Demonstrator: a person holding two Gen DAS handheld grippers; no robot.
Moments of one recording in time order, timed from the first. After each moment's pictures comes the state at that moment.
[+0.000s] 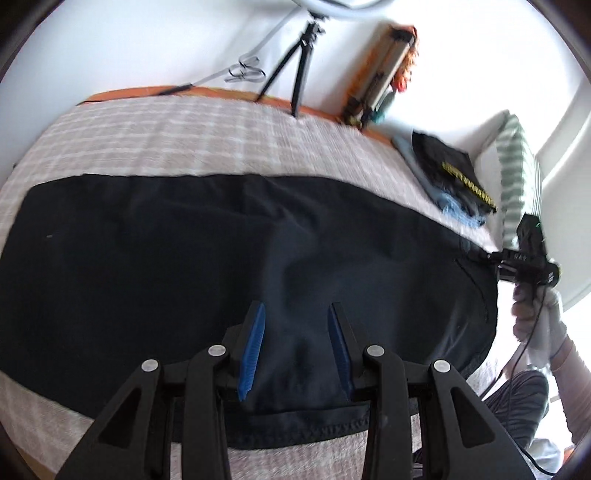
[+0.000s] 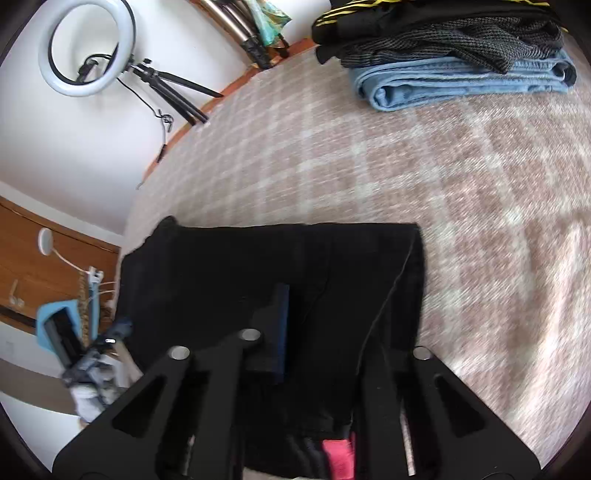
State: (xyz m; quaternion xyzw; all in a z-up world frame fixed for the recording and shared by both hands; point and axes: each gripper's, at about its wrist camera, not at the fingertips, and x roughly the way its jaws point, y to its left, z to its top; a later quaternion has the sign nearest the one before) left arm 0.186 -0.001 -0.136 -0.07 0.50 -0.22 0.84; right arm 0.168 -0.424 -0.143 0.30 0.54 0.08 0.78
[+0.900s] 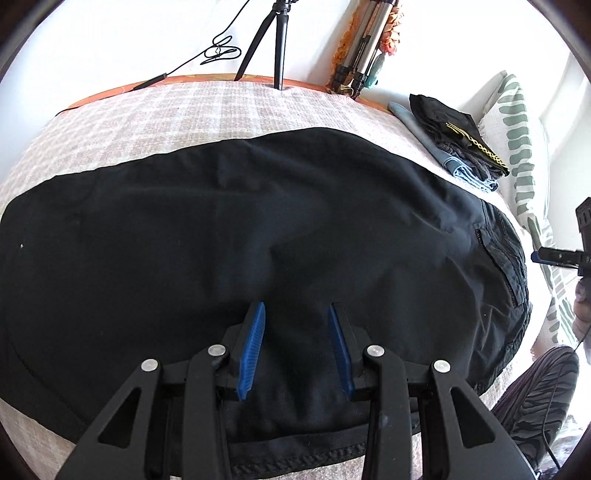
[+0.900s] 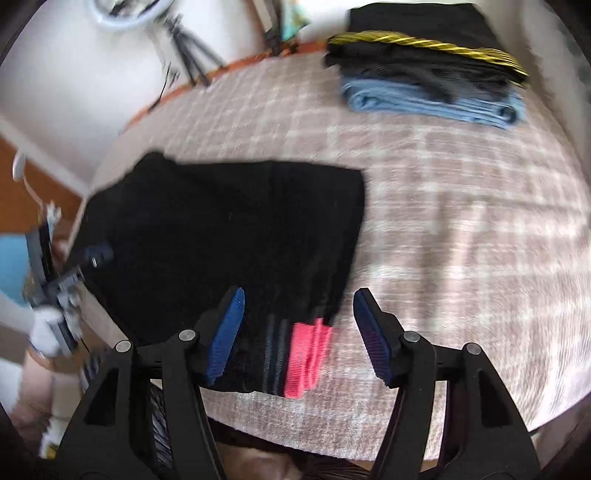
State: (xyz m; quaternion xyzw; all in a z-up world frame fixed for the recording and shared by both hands) left arm 0.187 -0.028 -0.163 -0.02 0.50 -0.23 0.83; right arm 0.107 -0.402 -0.103 0.14 0.59 0.06 0.79
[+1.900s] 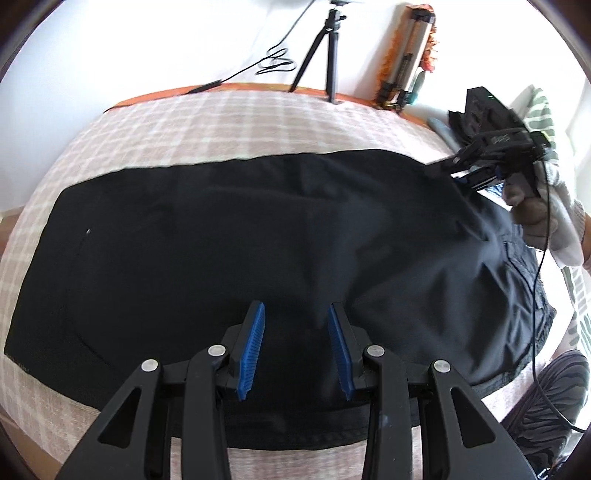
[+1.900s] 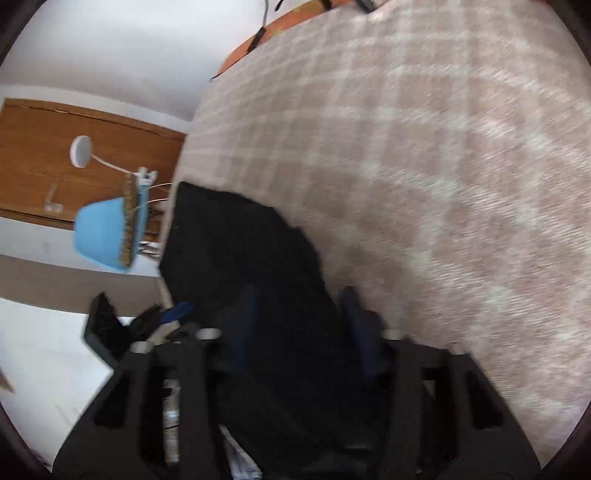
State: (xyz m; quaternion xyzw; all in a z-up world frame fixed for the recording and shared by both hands) left arm 0.179 0.017 -0.158 -0.02 0.50 -0.15 0.85; right arm 0.332 -0.268 -0.172 0.25 0.64 0.33 0.65
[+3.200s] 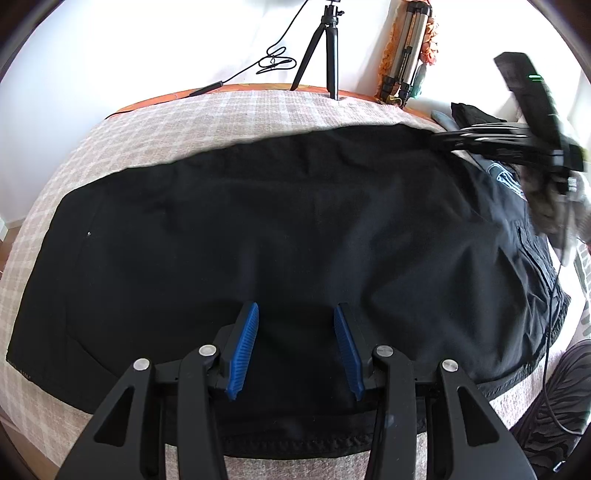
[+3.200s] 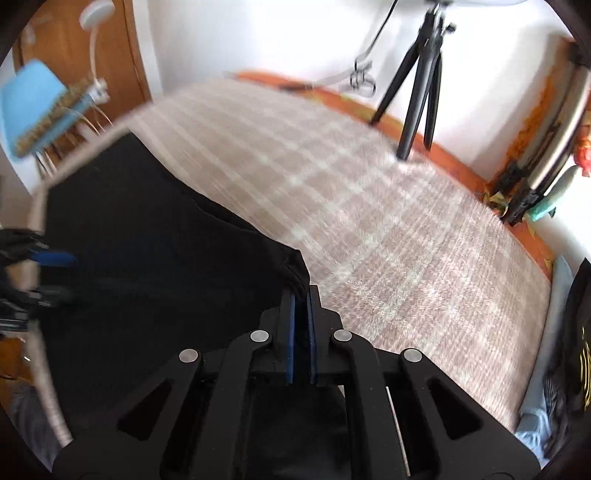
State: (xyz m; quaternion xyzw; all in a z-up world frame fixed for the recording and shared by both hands) left arm 0.175 0.010 -0.165 0.01 0.48 -0.14 0.86; right arm 0.325 -0.199 -0.147 -0.16 0.50 0.24 0.82
